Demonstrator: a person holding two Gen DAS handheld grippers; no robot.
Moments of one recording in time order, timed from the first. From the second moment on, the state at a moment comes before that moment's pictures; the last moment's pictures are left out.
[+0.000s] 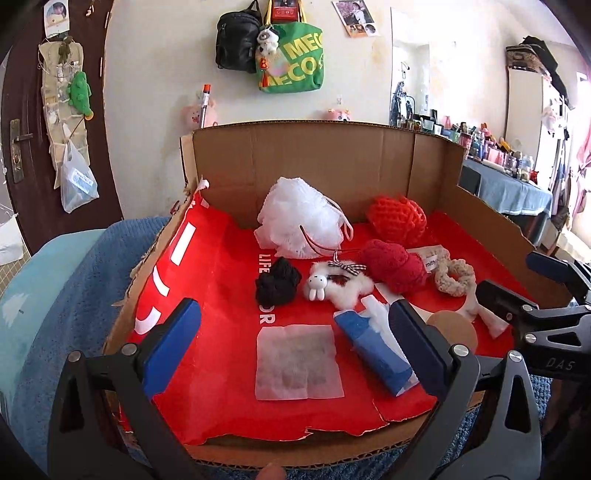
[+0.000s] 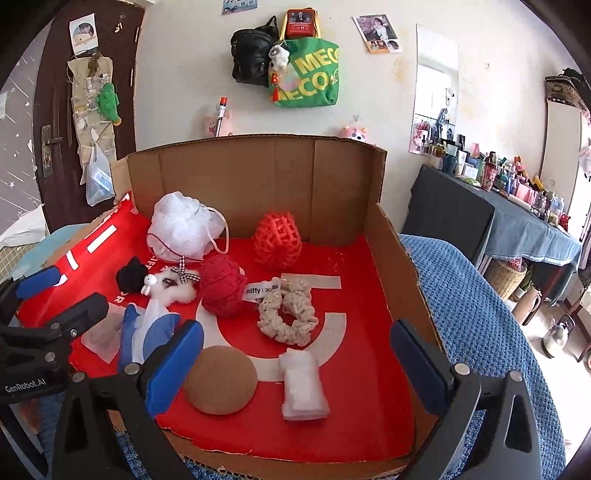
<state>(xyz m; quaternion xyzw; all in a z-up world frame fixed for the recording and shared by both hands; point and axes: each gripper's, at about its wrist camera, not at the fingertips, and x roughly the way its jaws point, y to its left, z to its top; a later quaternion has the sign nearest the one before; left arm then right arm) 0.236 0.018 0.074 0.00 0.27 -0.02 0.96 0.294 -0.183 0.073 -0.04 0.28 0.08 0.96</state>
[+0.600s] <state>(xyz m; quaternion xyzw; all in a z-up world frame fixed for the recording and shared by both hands) 0.239 0.018 0.073 0.00 0.28 -0.02 0.96 0.295 -0.181 0.071 -0.04 0.28 0.08 0.96</state>
